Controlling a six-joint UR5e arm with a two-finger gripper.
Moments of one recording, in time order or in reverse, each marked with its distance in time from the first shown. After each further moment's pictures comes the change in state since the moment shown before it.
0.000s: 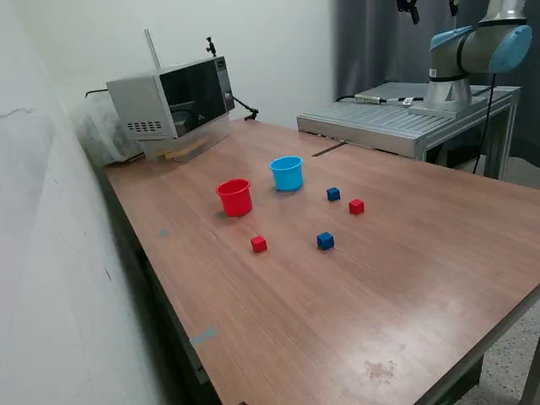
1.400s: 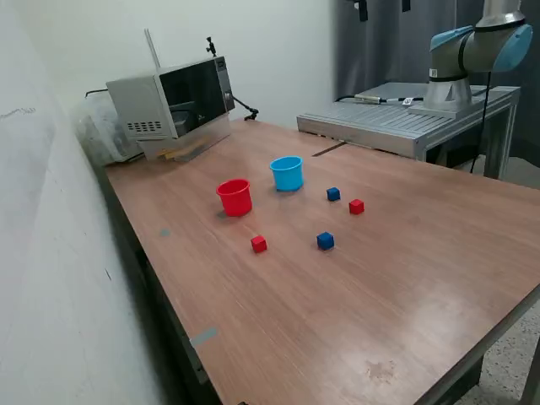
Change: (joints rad) arm 0.060 0.279 -0.289 -0.499 0.093 0.028
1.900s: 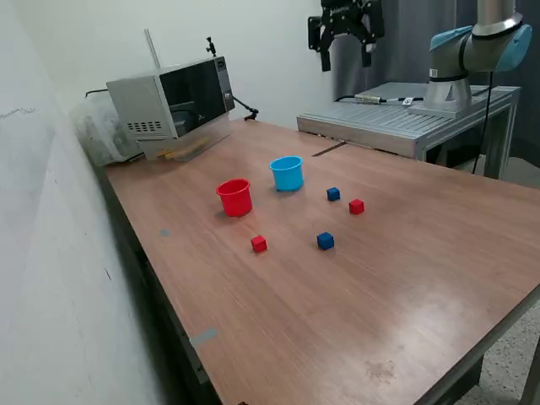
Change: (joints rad) arm 0.013 0.284 -0.128 -0.218 0.001 0.020
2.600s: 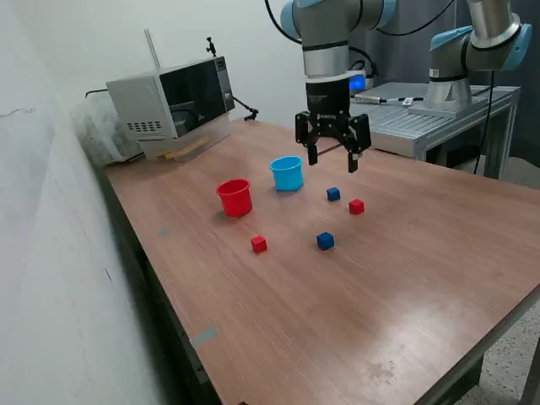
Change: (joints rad) arm 0.075 0.359 -0.140 -0.212 -0.054 0.061
